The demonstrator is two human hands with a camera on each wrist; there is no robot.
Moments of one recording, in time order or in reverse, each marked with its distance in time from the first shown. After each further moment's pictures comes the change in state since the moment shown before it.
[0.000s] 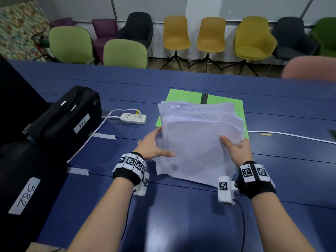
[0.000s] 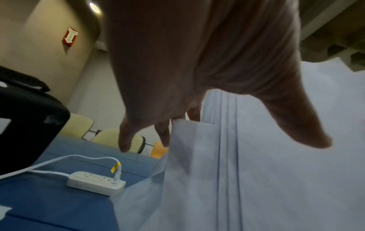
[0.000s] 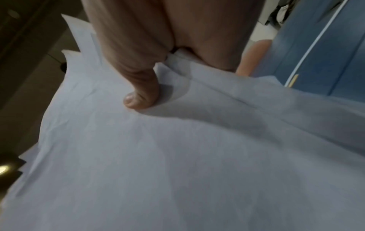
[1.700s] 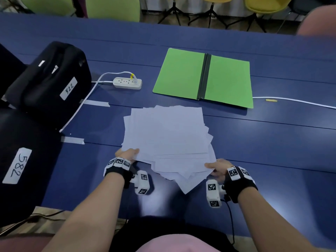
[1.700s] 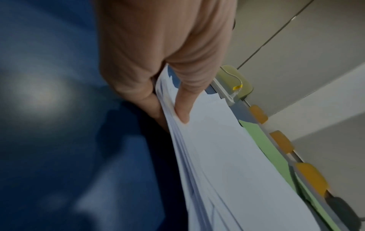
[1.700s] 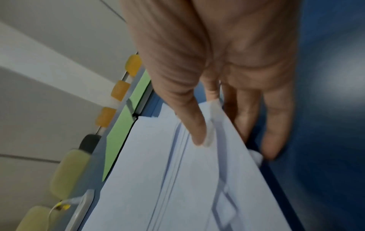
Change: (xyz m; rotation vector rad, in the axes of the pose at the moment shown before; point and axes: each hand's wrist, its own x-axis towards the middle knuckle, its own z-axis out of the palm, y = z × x) left_hand -0.026 -0.178 0.048 -0.661 0.402 -0.846; right_hand -0.072 0.148 0.011 -0.107 -0.219 0.980
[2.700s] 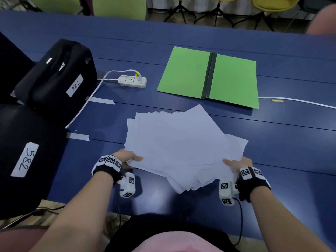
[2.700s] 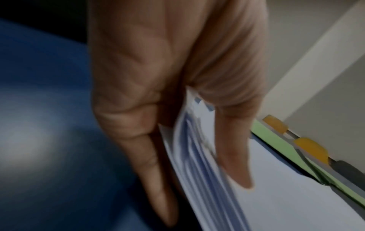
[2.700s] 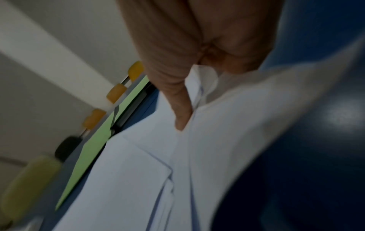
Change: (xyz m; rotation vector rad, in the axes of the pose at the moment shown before) left_hand 0.017 0.004 -0.037 0.518 -0.239 -0.092; right_hand -0.014 -0.011 -0.037 -0.148 0.385 -0.170
